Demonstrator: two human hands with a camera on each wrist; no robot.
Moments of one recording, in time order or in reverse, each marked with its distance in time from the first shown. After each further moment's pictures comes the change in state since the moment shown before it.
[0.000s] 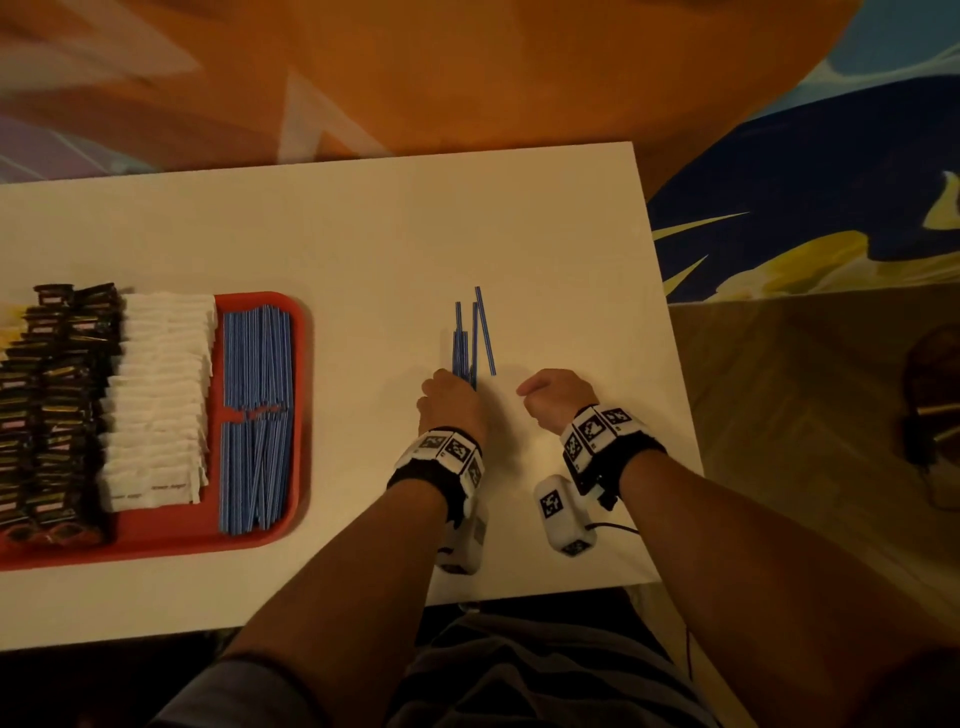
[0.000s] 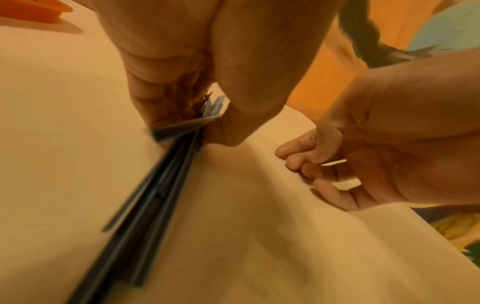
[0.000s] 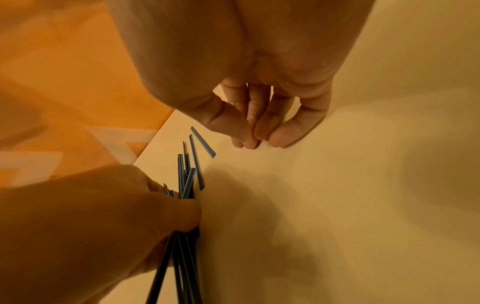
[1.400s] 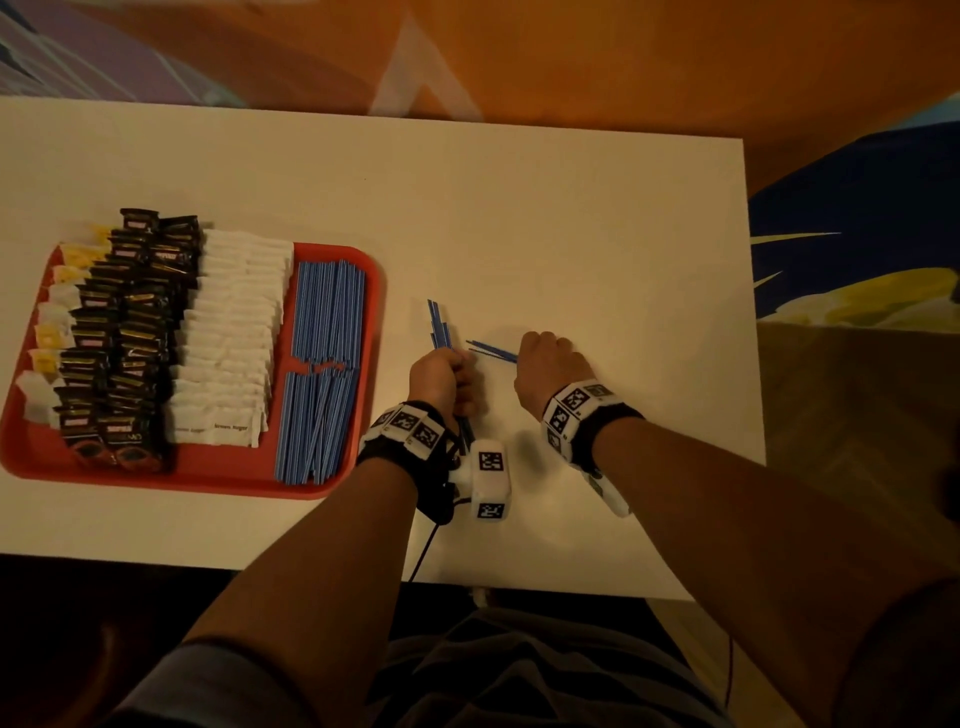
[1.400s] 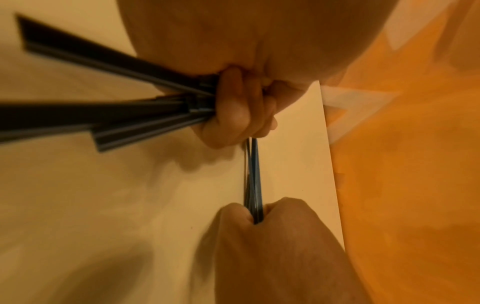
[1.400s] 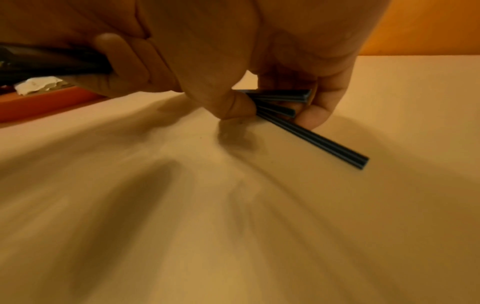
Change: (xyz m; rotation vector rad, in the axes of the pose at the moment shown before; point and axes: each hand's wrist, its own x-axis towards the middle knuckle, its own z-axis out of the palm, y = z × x) left_hand 0.017 -0.071 -0.050 -1.397 -0.139 -0.319; right_hand 0.013 -0.060 0.073 -0.953 0.159 -0.470
